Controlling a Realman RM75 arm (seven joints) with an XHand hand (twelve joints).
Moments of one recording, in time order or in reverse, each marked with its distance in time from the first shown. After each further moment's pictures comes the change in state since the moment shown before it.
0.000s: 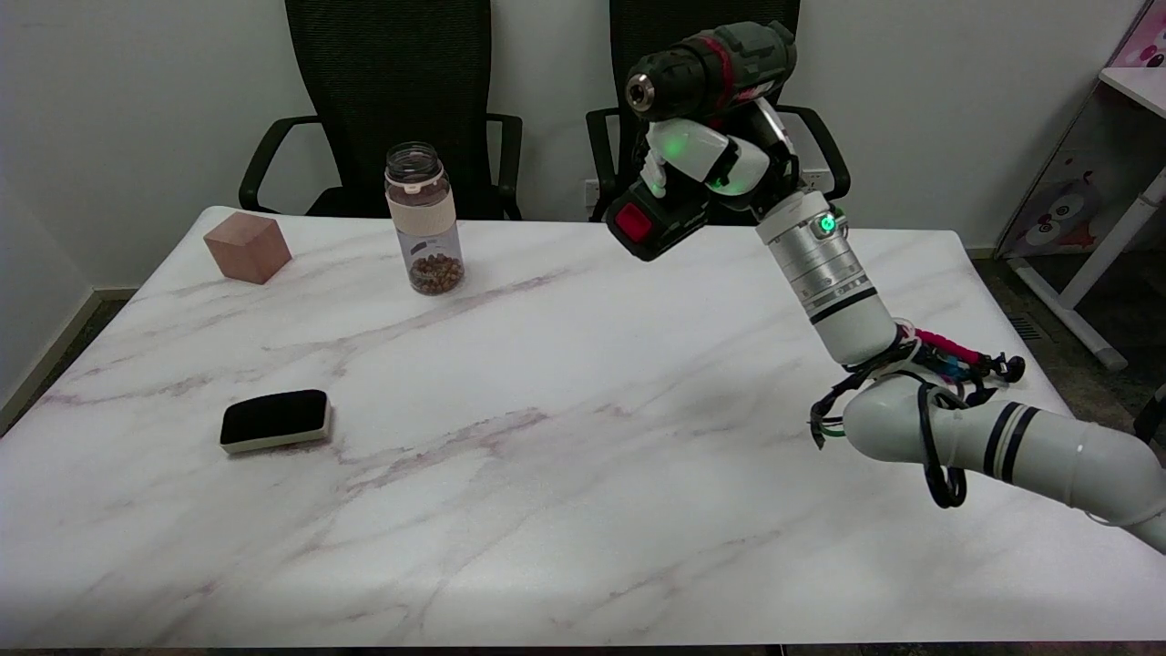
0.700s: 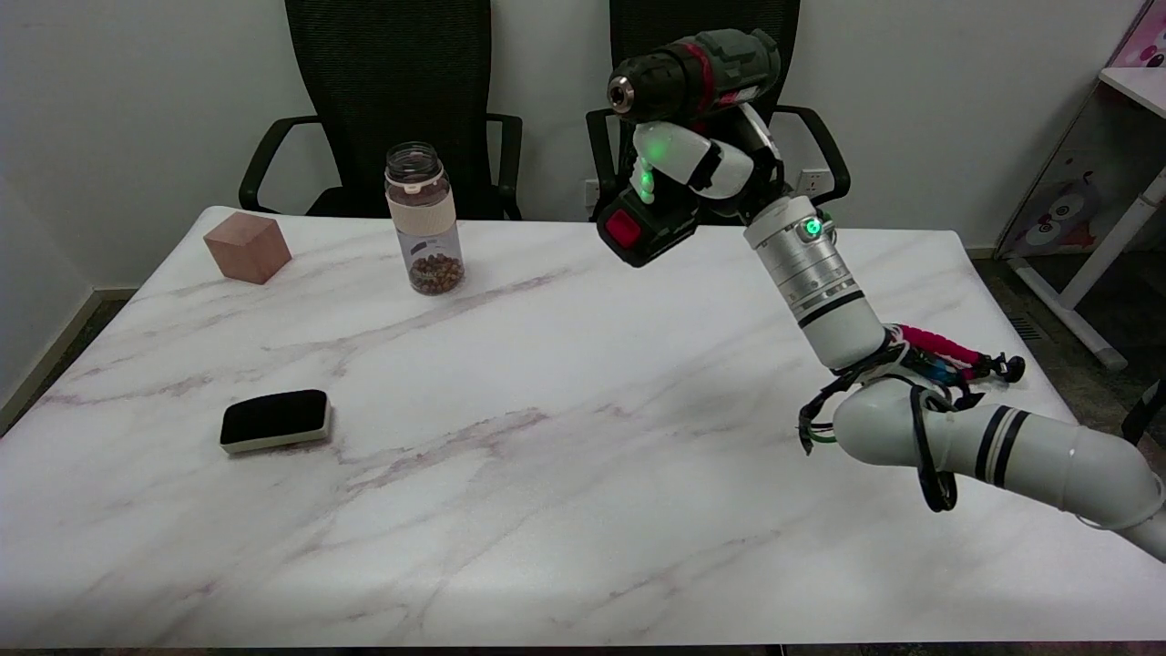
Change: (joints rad) arm 0.000 -0.018 -0.008 -0.026 0.050 -0.041 -0.065
